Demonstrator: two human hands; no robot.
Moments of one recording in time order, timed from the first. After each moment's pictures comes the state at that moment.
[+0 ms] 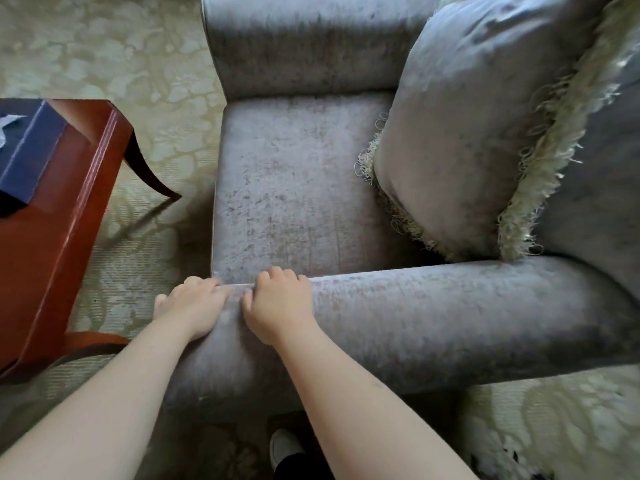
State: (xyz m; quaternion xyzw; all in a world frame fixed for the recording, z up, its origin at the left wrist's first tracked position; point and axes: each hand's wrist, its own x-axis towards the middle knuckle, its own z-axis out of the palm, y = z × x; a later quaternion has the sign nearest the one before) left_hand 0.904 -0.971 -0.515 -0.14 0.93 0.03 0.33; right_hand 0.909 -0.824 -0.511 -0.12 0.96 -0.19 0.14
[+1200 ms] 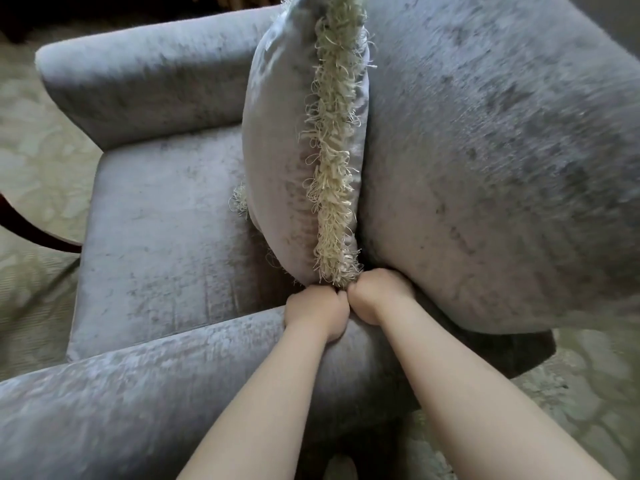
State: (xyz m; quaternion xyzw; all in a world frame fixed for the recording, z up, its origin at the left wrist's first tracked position) left_hand 0.845 -0.528 -0.529 0.06 0.96 0.11 0.27; right_hand 0.836 -0.418 -0.519 0.03 0.96 -0.08 0.25
